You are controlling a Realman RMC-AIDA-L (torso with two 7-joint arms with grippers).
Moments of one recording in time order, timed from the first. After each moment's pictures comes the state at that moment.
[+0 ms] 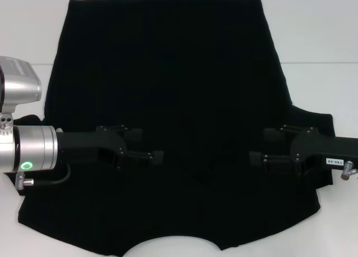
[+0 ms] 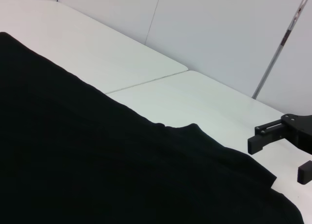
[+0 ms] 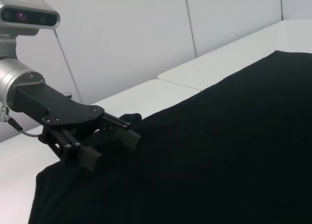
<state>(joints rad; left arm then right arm) -0.56 -2.11 0.75 0.75 2.09 1.44 -1.62 0.56 2.09 -0.64 -0.66 -2.09 -1.47 1.41</state>
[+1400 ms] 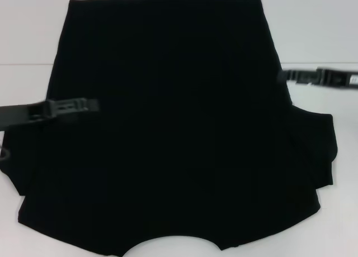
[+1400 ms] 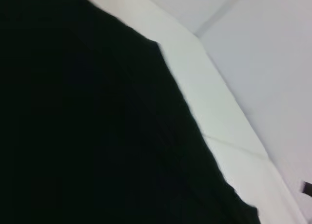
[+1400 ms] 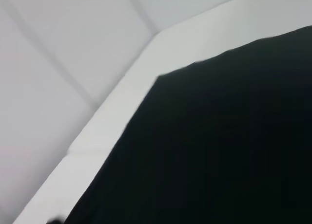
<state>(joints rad) -0.56 -2.02 0.46 0.85 2.21 1.55 -2.29 0.70 1.96 -0.63 -0.68 -2.09 -1.30 2.14</state>
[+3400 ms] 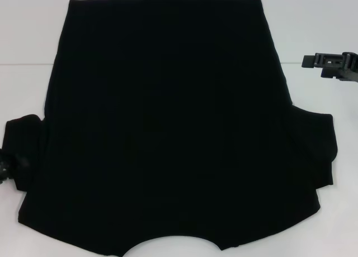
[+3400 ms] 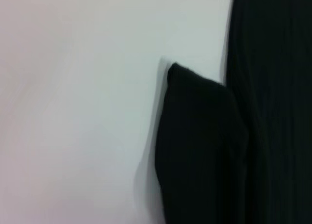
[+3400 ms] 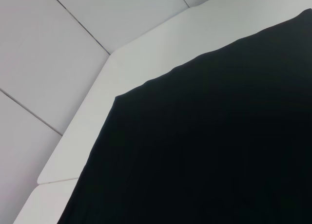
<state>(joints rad) -0.53 -2.01 0.21 0.78 2.62 1.36 -2.54 0.68 1.92 -0.63 -0.71 -2.12 -1.27 2.31</state>
